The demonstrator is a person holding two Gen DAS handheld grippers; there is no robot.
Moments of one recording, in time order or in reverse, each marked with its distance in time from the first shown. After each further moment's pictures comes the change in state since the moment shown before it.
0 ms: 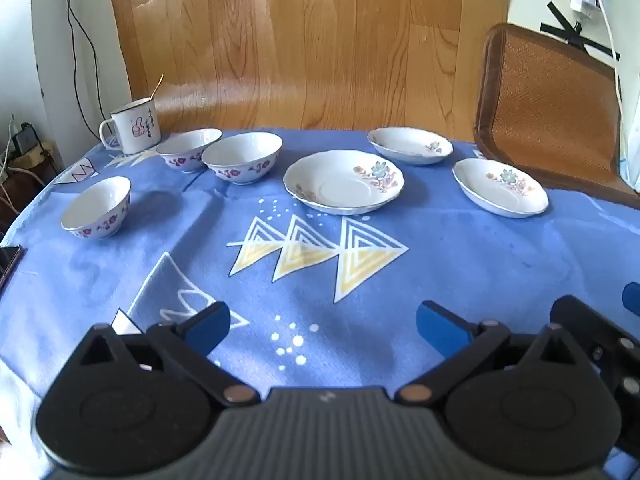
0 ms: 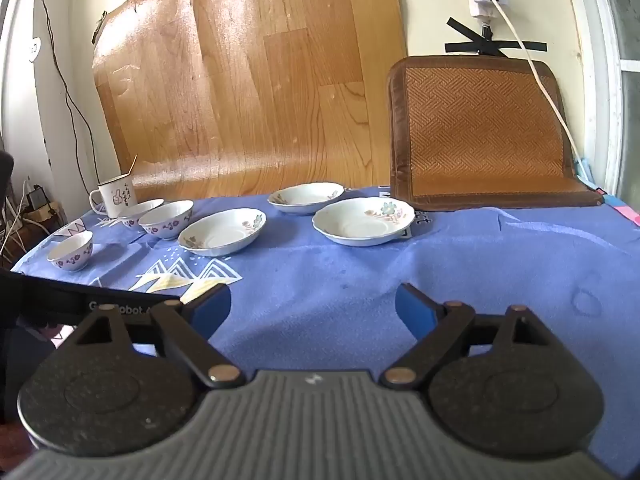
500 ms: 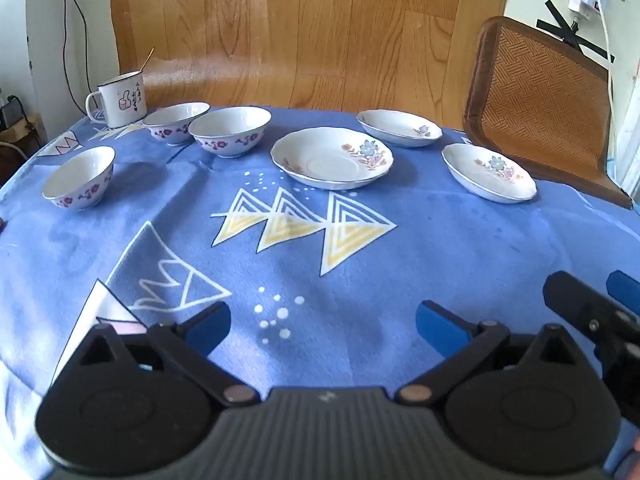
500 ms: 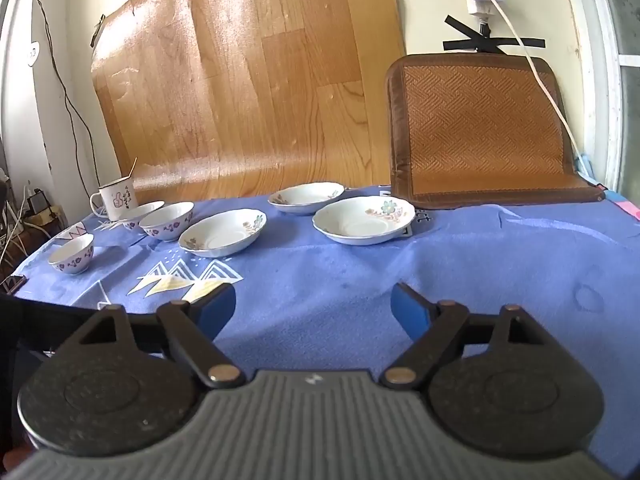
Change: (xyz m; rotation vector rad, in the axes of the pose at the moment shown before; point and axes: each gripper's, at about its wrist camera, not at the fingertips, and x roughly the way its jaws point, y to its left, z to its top) left arm 0.004 0.009 -0.013 -0.070 0.054 -0.098; right arm 0.000 0.000 -0.001 0.007 -0.002 0.005
